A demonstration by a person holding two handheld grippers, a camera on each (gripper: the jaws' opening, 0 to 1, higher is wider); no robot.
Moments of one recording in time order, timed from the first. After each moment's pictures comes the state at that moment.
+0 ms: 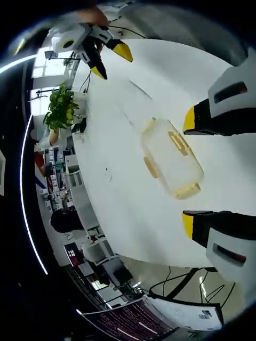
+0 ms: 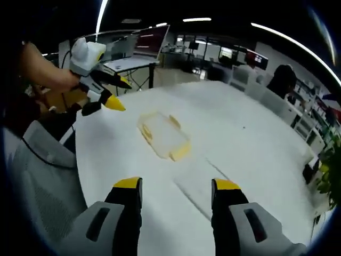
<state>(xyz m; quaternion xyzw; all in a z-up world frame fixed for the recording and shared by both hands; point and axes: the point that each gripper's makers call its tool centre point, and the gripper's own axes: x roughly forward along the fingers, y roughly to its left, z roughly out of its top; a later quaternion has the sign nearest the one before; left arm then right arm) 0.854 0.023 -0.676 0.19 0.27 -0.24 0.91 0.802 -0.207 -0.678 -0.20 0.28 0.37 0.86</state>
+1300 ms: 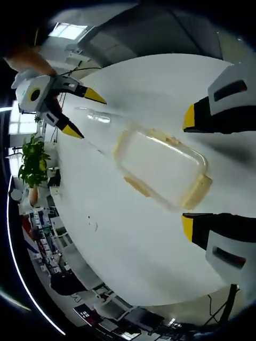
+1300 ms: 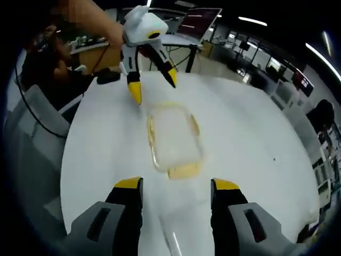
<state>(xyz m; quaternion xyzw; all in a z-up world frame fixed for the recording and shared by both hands) 0.901 0.018 -0.733 0.27 0.33 -0.46 0.78 0.867 -0.153 -0.720 -0.32 0.29 0.50 0.75</state>
